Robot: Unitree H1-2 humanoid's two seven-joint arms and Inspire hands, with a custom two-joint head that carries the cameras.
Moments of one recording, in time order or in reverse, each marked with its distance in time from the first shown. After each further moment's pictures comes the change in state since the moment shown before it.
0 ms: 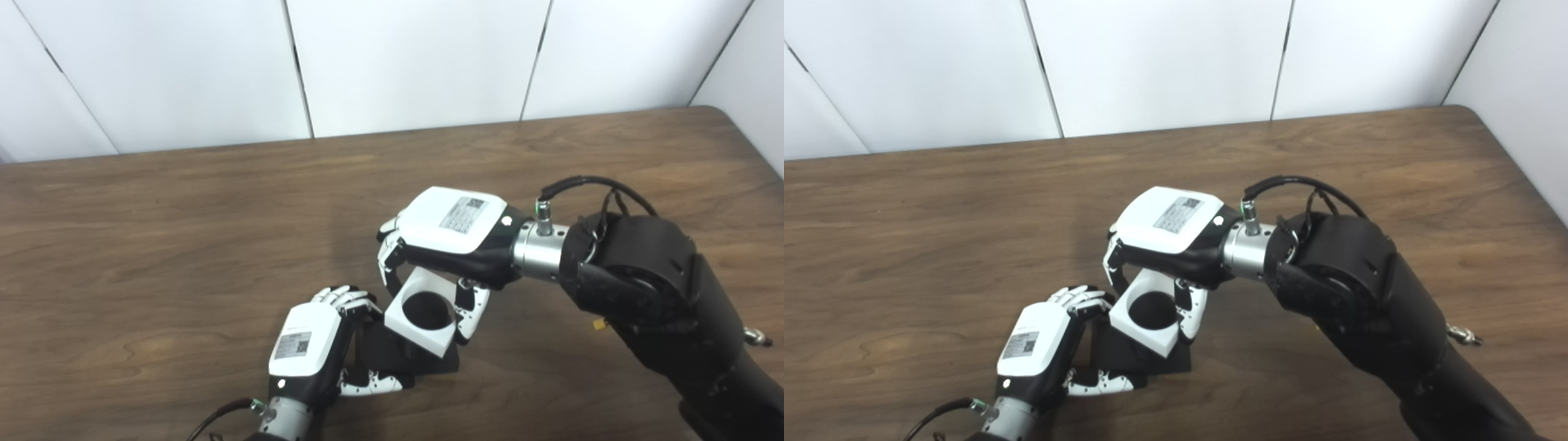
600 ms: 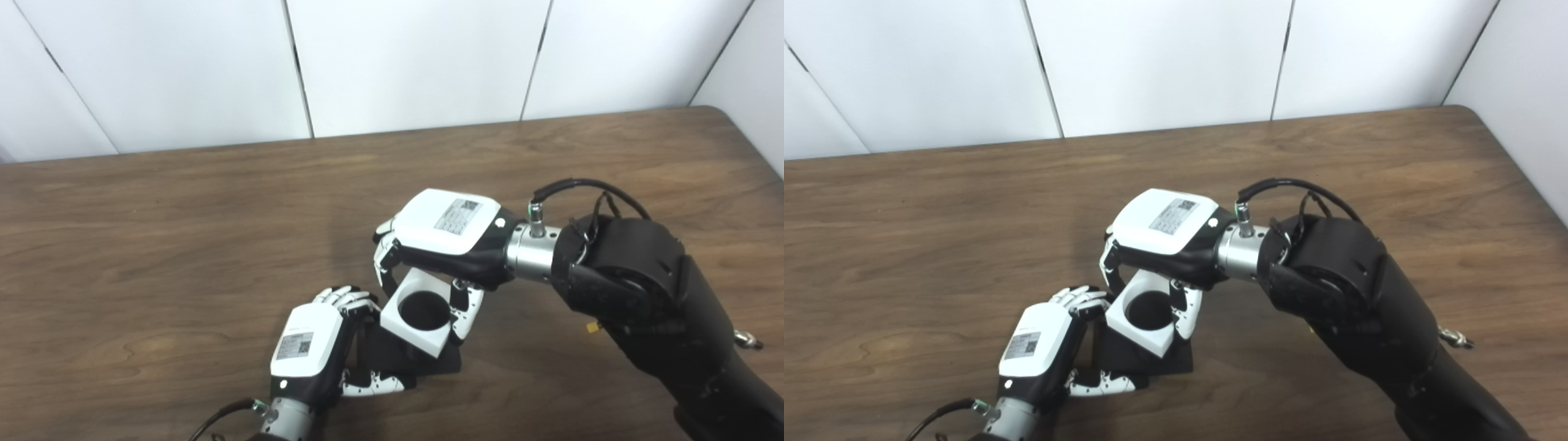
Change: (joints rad) left arm 0.001 -0.005 -0.006 -0.004 0.005 0.011 -0.003; right arm 0.009 0.013 0.003 0.027 -0.013 -0.026 -0.016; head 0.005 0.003
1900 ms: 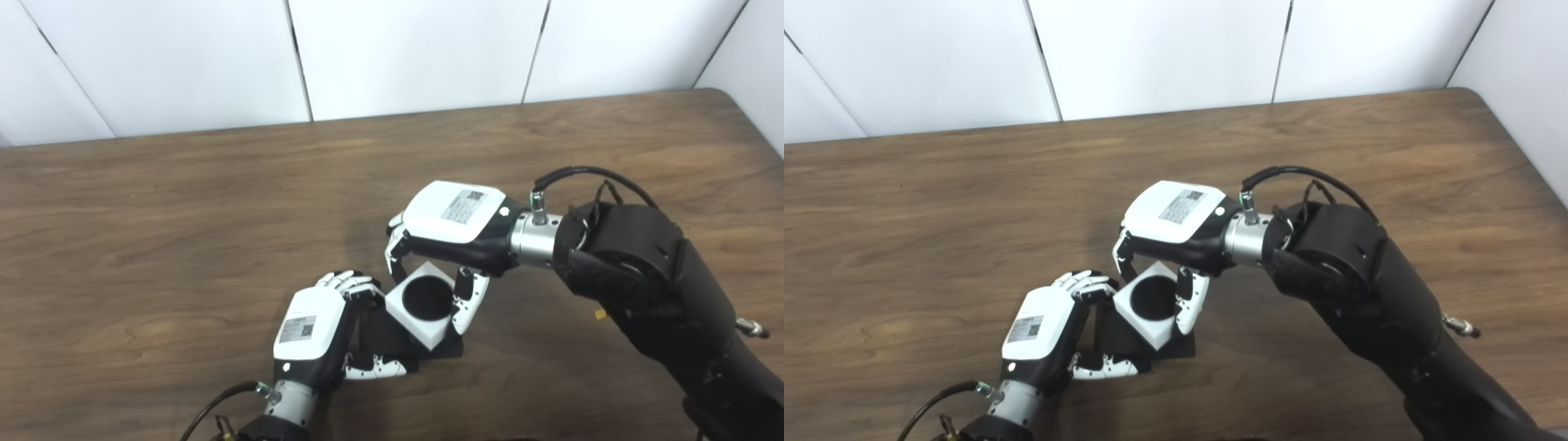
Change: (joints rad) left arm 0.000 -0.005 -0.005 -0.010 0.002 0.010 -0.014; right arm 0.030 -0.027 -0.006 0.048 0.000 -0.042 -0.007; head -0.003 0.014
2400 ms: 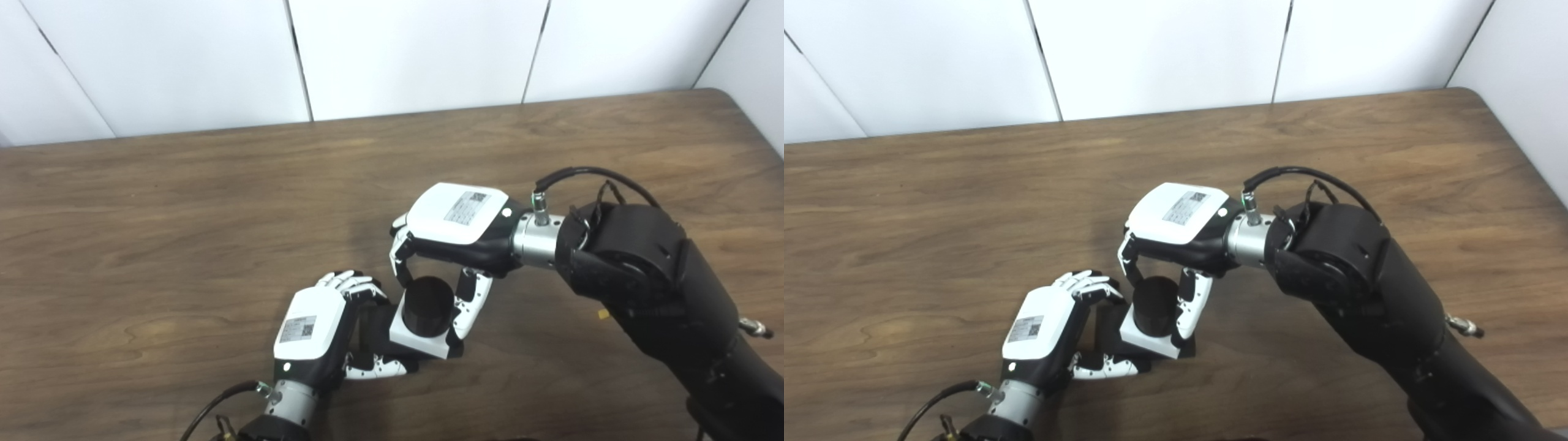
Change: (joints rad) left arm -0.001 -0.001 0.000 0.000 0.001 0.000 -0.001; right arm 0.002 -0.004 0.000 0.000 -0.002 0.001 0.010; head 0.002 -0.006
